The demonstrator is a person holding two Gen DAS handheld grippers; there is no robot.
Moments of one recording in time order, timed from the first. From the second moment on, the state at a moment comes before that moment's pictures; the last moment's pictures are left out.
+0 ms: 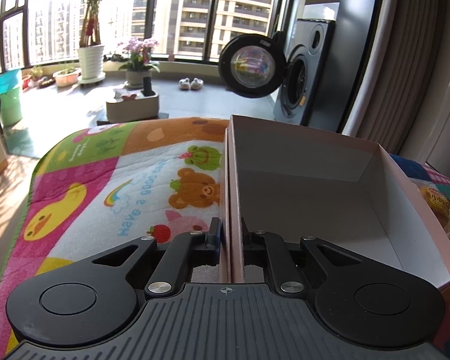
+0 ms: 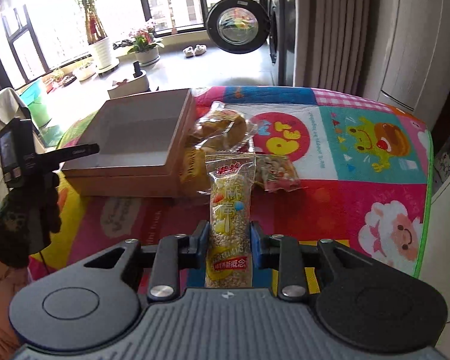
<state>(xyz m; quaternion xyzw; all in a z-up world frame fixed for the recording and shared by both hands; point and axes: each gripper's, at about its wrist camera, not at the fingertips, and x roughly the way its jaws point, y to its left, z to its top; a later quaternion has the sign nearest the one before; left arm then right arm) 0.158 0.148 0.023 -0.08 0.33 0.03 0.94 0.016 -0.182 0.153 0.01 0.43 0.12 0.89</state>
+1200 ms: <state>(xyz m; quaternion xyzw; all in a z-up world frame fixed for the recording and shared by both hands) 0.154 0.146 0.024 -0.07 0.32 0.03 0.94 0.189 -0.087 0.153 -0.01 0.35 0.15 0.93</state>
